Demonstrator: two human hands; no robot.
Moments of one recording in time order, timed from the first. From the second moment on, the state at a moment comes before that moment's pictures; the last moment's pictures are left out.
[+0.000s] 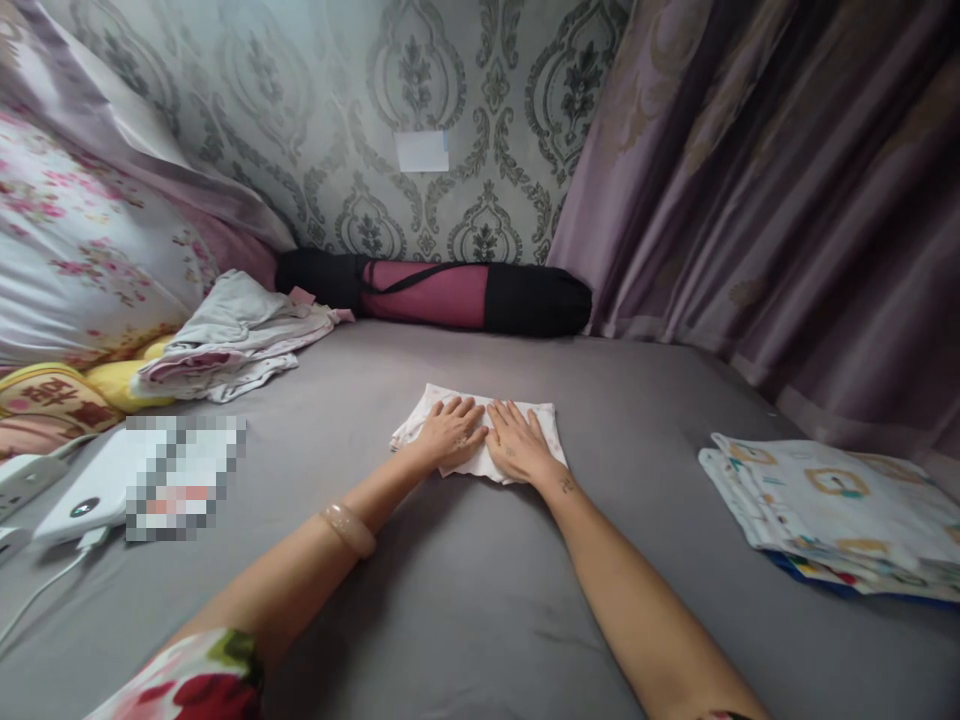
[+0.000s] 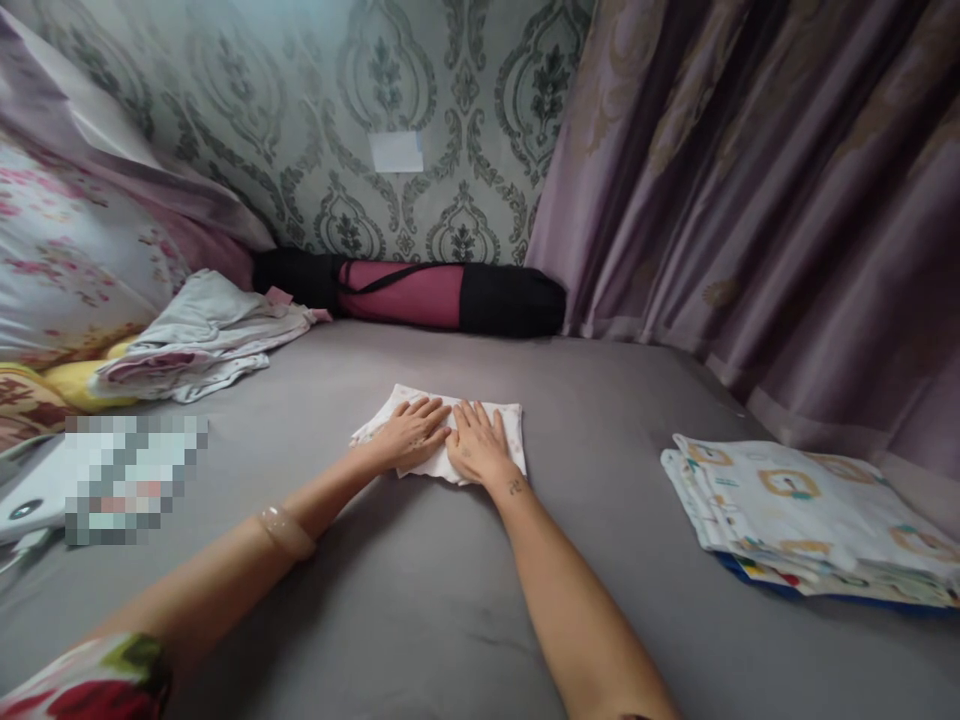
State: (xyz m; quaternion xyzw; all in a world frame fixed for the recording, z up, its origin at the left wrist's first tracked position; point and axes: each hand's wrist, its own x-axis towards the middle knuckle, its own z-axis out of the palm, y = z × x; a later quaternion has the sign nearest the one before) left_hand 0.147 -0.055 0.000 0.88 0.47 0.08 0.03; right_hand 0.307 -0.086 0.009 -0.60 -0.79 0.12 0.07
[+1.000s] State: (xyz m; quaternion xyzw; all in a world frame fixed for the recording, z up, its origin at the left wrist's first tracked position) left_hand 0.106 -0.034 -0.014 0.84 0.54 0.08 0.03; right_hand 0.334 -0.077 -0.001 -0.69 -0.72 0.06 0.07
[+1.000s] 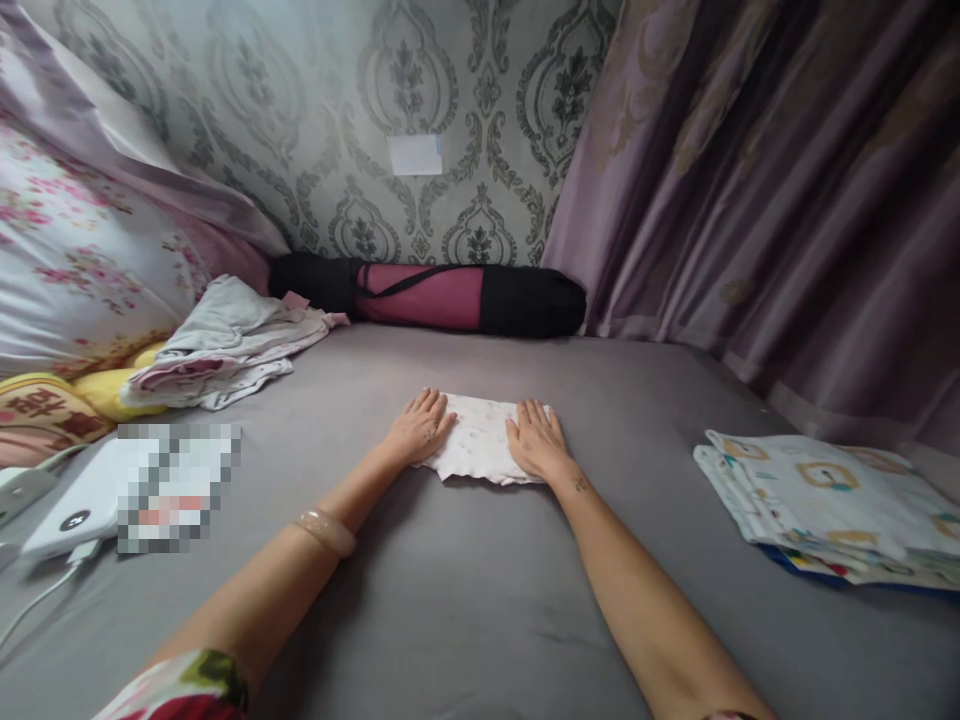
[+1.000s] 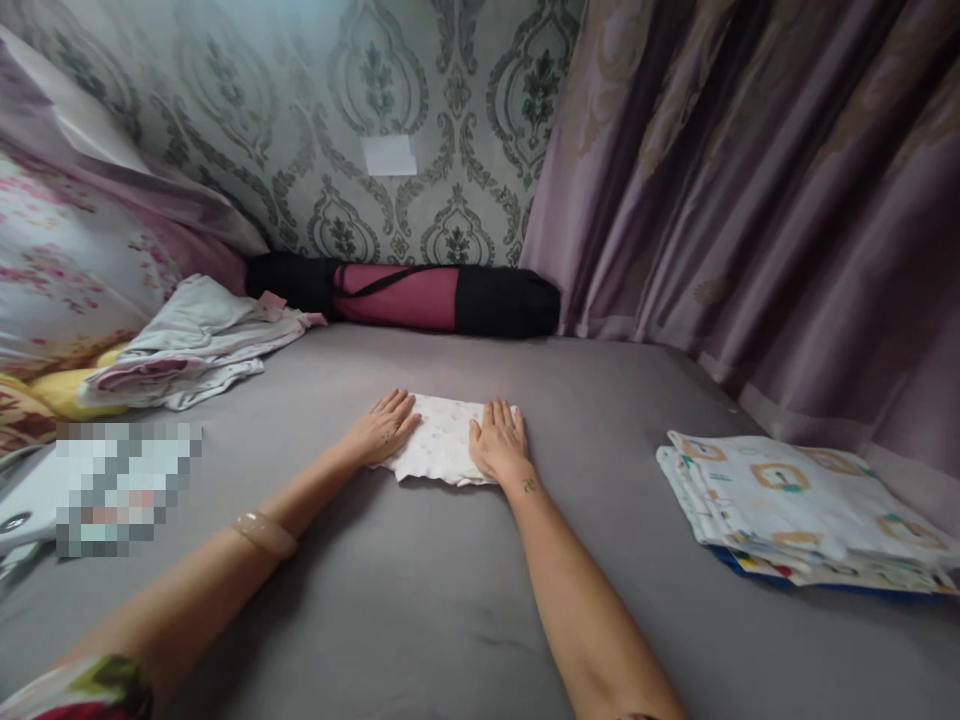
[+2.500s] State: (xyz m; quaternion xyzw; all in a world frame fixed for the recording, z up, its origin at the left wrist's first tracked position) left_hand 0.058 -0.040 -0.019 0.75 0.53 0.32 0.22; right_hand 0.266 -0.072 0.008 -0.64 -0.76 0.10 0.07
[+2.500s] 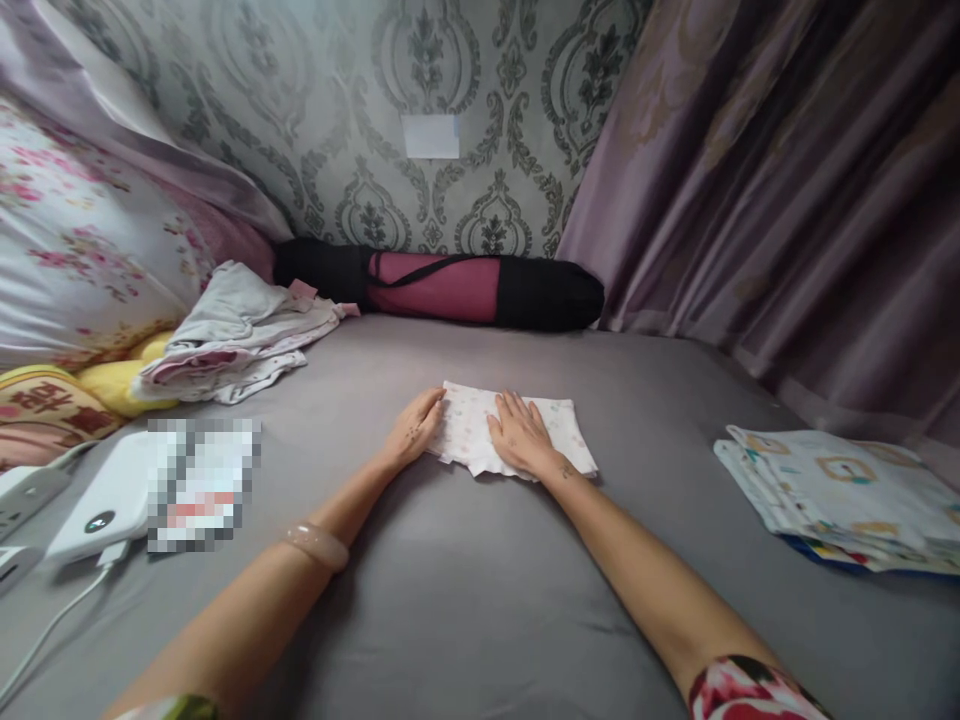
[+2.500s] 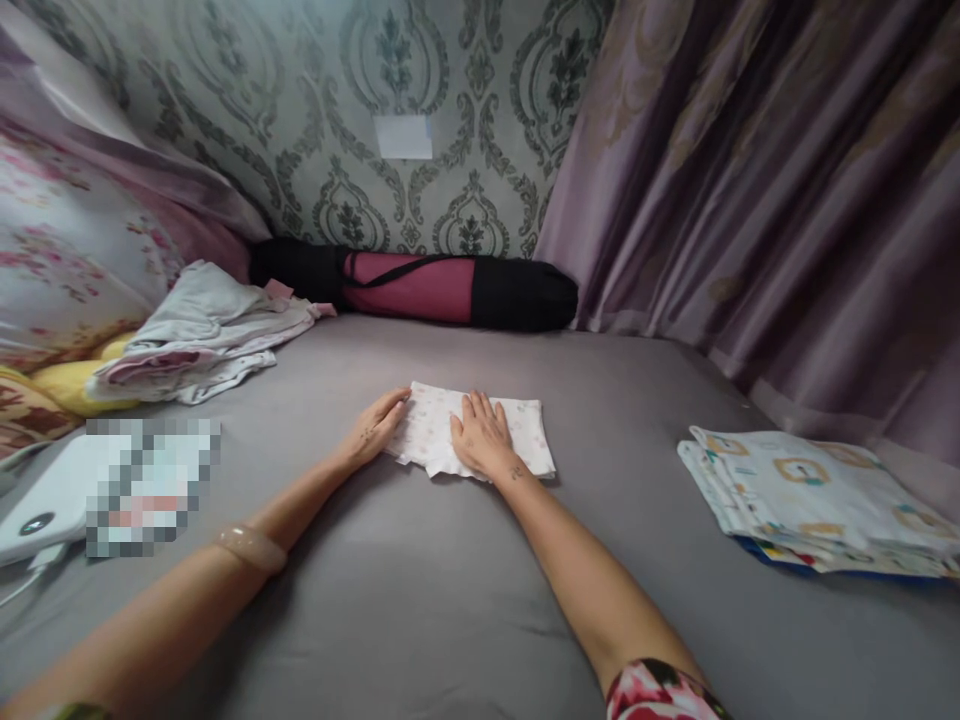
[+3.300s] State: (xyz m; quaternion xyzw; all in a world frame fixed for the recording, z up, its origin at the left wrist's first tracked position) left_hand 0.057 -0.039 -0.018 0.70 0.54 0.37 0.27; right_hand 0.227 -0.059 -0.006 -0.63 -0.76 0.07 0.11
